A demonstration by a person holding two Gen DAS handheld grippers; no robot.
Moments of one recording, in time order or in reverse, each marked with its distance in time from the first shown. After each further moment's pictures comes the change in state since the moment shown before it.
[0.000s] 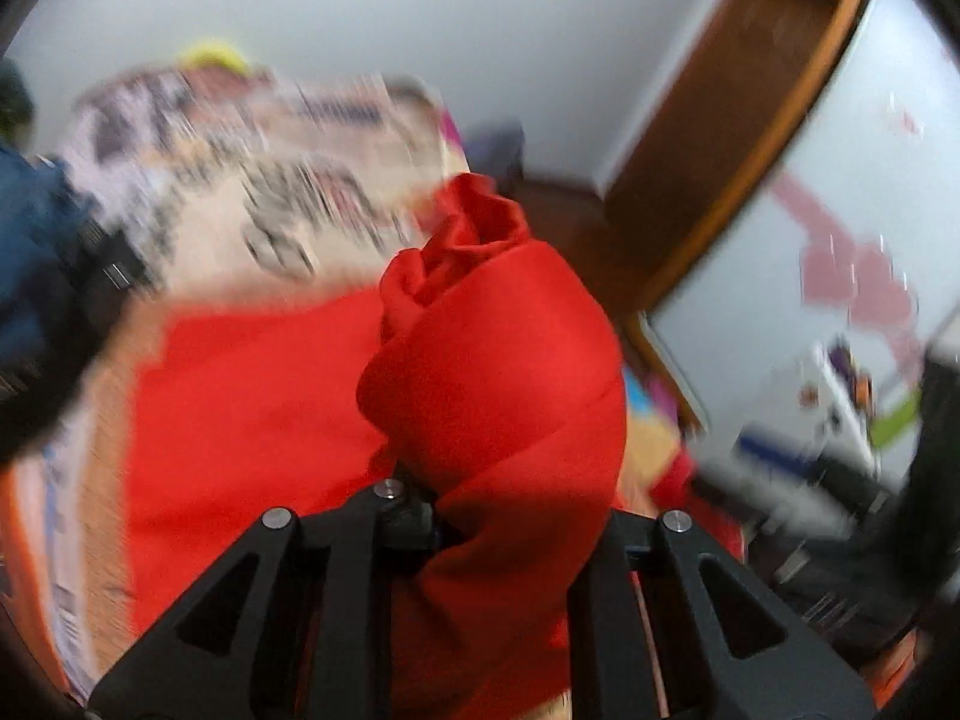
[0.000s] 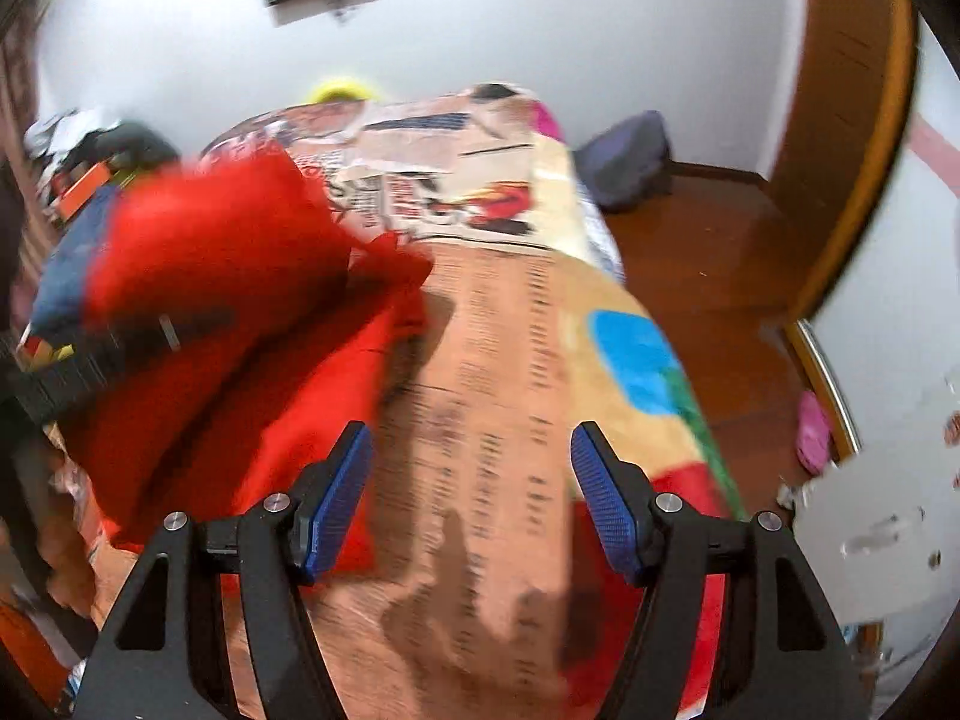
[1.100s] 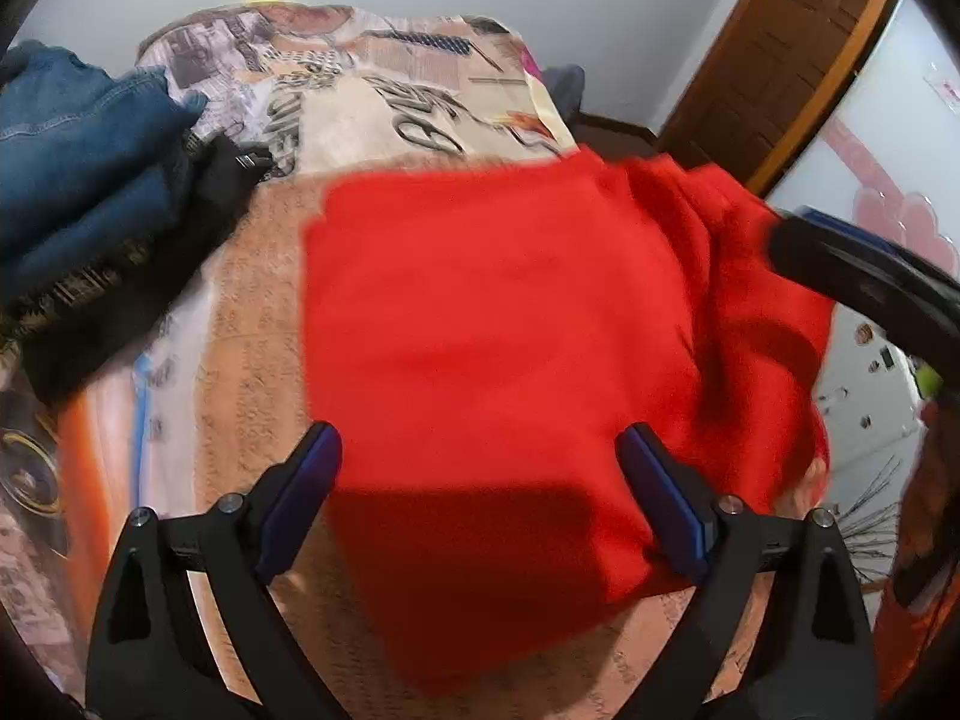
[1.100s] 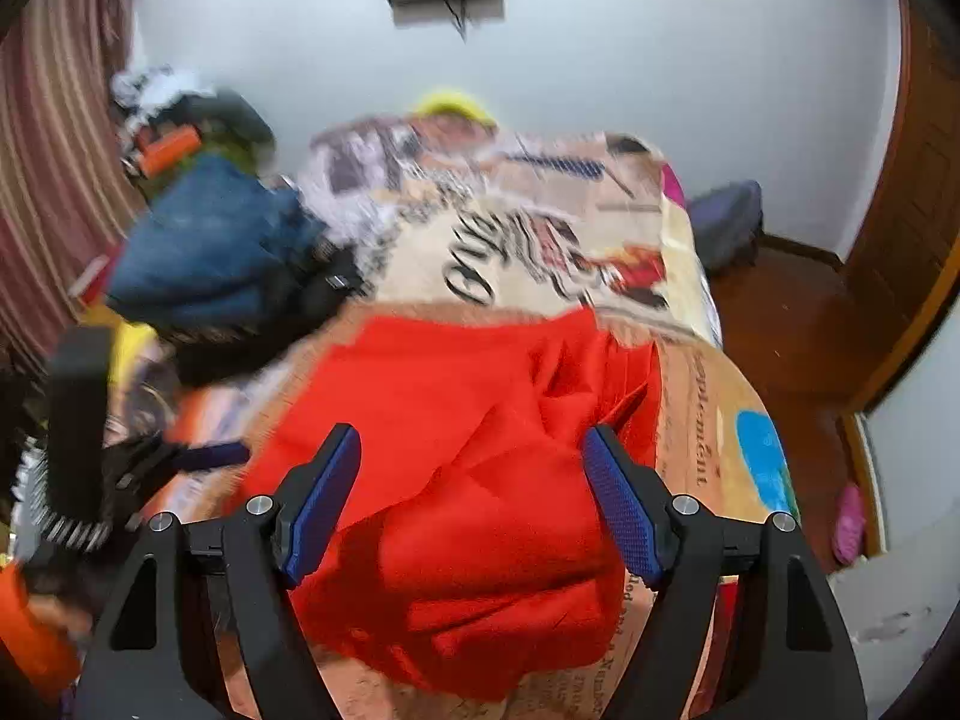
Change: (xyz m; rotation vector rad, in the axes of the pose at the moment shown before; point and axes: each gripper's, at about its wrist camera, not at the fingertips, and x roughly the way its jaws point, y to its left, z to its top) left arm -0.043 0.078 -0.058 0.010 0.076 0.158; right arm 0.013 0.109 0.033 -0.207 -0.039 0.117
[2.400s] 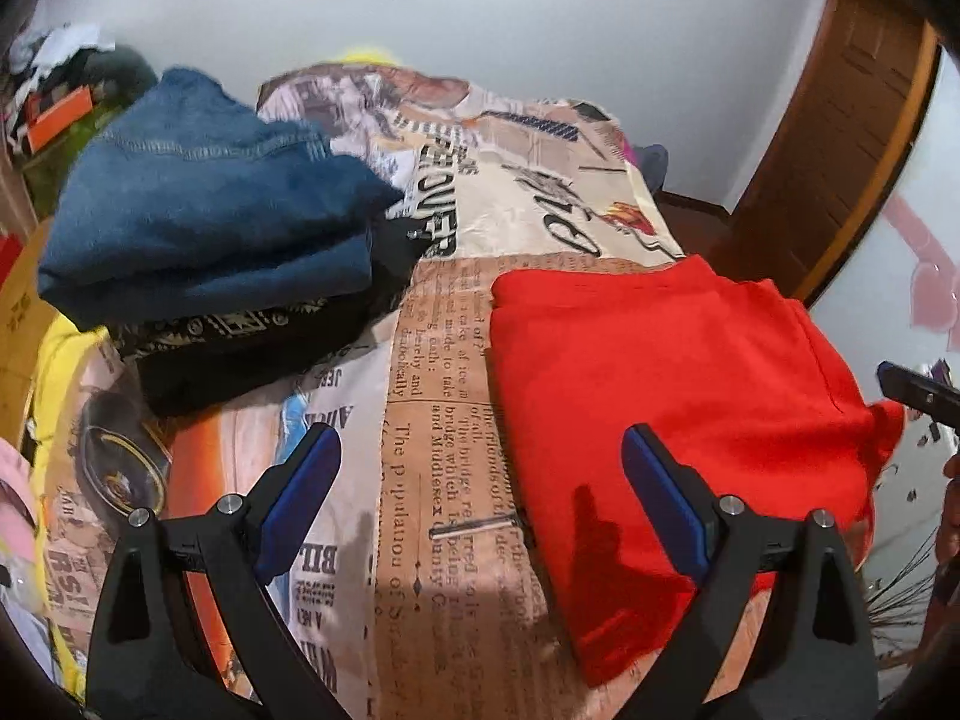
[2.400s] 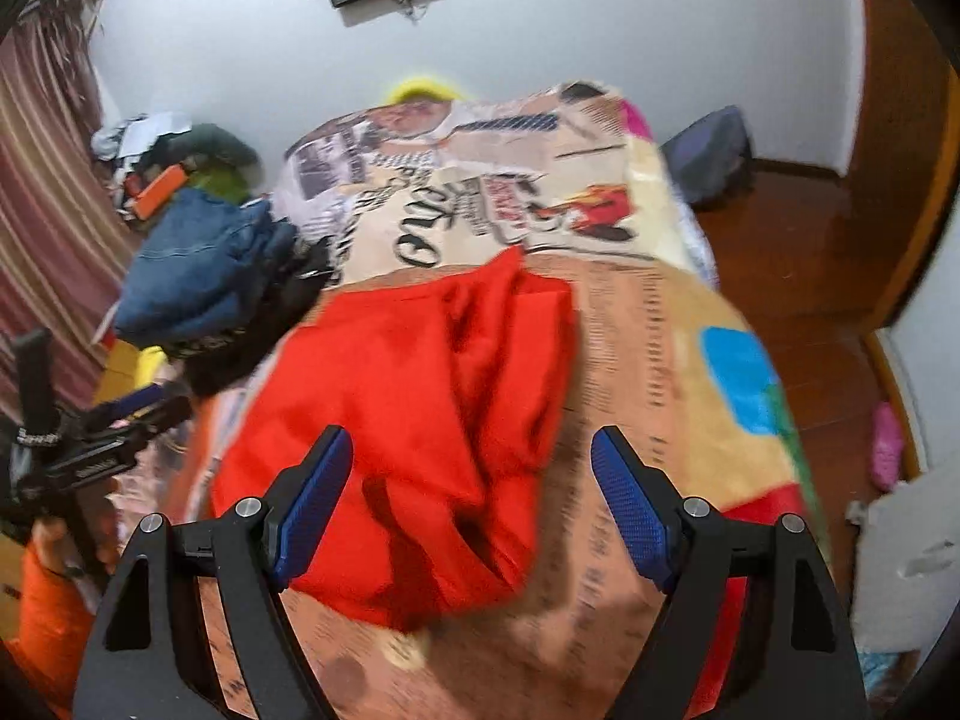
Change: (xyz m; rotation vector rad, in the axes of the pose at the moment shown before) left arm -0.053 0.073 0.011 -0.136 -0.156 0.139; right arm -0.022 -0.067 -0.018 0.177 0.048 0.132
